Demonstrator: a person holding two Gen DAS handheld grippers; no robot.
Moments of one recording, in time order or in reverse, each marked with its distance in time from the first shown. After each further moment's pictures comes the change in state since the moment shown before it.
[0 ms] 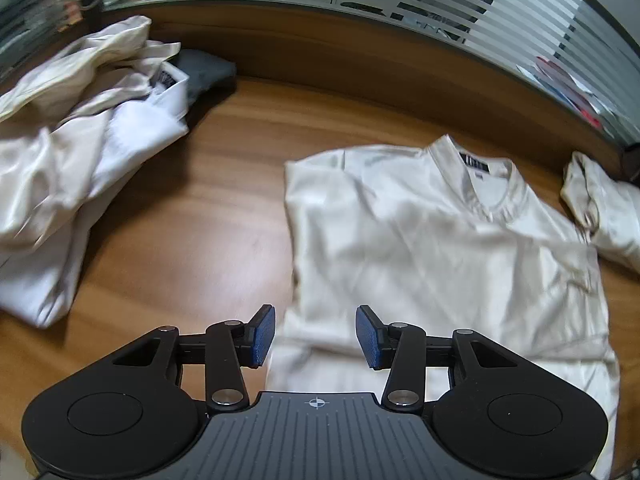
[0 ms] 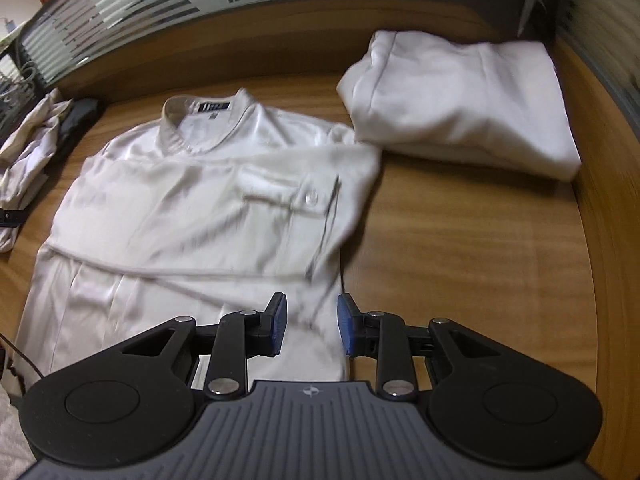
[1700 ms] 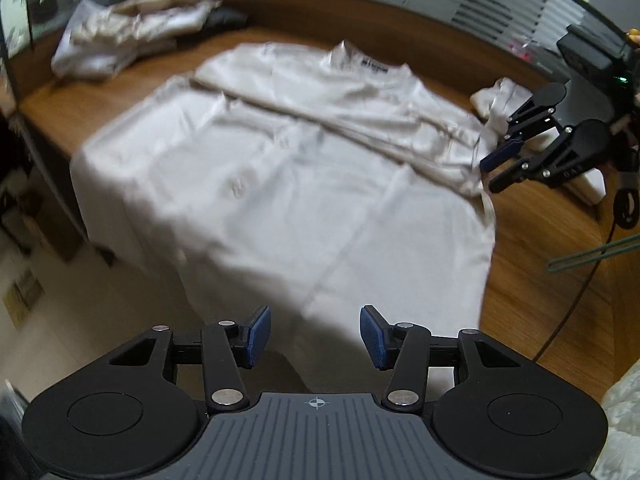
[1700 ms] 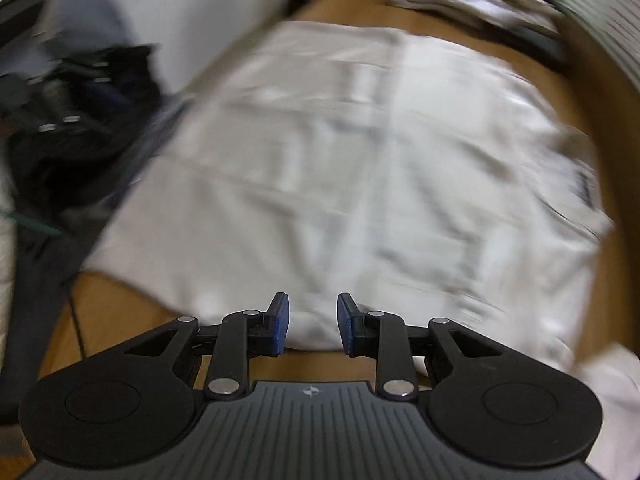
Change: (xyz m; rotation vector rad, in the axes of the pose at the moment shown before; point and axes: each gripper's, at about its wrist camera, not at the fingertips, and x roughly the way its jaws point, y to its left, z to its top) left arm -0.069 -0.337 -0.279 -0.299 -0.109 0.204; right arm 0.068 0.008 0.064 -1.560 0.263 0.759
